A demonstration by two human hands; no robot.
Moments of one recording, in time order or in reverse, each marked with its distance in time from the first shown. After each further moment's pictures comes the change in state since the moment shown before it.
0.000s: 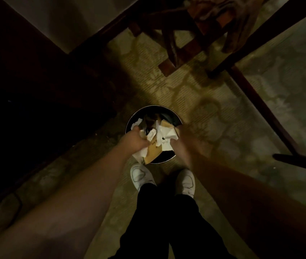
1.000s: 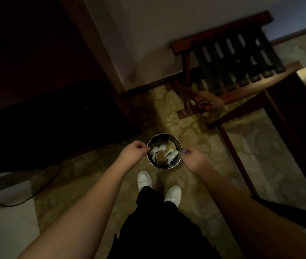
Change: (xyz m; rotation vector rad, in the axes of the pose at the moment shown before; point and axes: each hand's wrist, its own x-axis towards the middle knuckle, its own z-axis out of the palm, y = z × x) left_hand -0.359 0.062 -0.112 -0.545 0.307 0.001; right_hand -0.232 -0.098 -0.194 0.026 -0.180 -0.175
